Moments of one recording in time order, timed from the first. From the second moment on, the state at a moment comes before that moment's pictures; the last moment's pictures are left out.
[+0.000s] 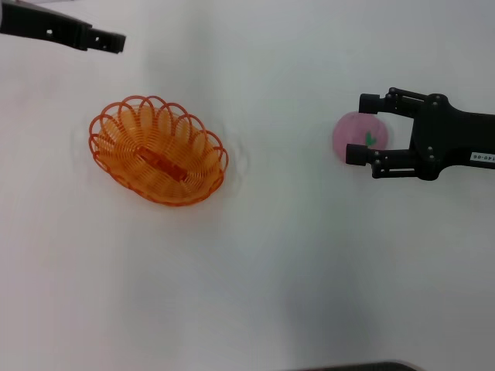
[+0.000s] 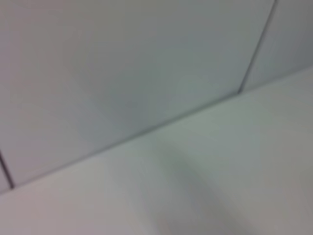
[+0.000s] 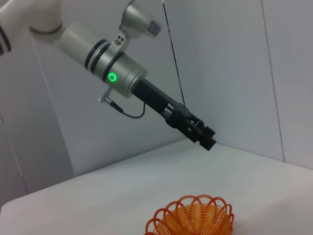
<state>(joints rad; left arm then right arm) -0.67 -2.14 0.98 1.26 2.59 1.31 -2.42 0.42 2.08 -0.49 -0.69 -2.04 -1.79 1.23</state>
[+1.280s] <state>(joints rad) -0.89 -2.08 1.06 1.12 2.86 1.53 -2.52 0.43 2.08 -0.50 -0.69 -2.04 -1.78 1.23</state>
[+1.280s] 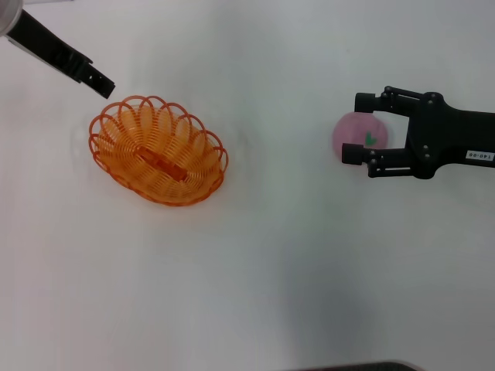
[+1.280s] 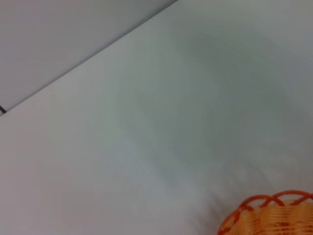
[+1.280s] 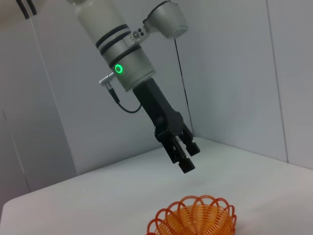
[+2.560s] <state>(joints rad) -0.88 -2.11 1.11 0.79 2.86 1.21 -2.49 0.43 2.08 -0.50 -0.64 -2.04 -1.76 1.20</state>
